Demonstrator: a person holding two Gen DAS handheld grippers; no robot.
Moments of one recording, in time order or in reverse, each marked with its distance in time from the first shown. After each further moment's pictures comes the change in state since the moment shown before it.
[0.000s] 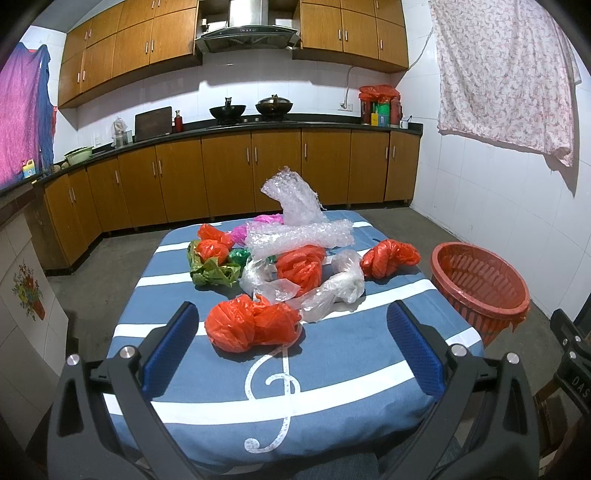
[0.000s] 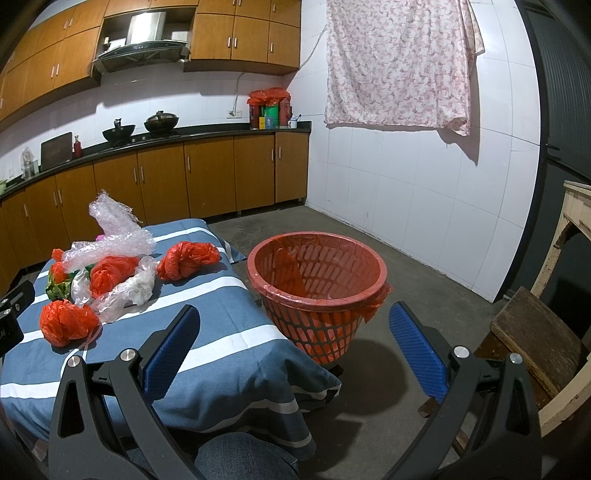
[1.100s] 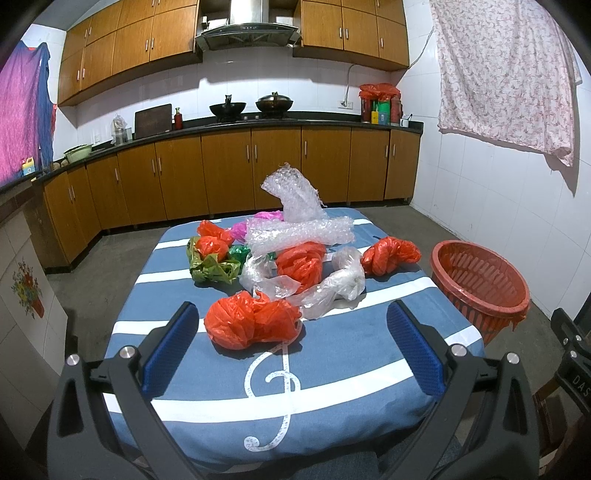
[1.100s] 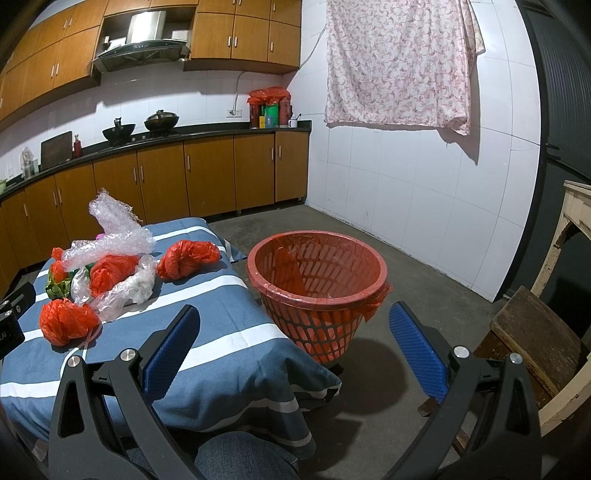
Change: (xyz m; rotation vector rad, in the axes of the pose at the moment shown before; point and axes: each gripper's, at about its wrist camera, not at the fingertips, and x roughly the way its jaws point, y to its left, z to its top) left arm 0.001 0.001 0.001 -0.002 0.005 0.000; right arm 0.000 0.000 -0.001 0.001 0.001 0.001
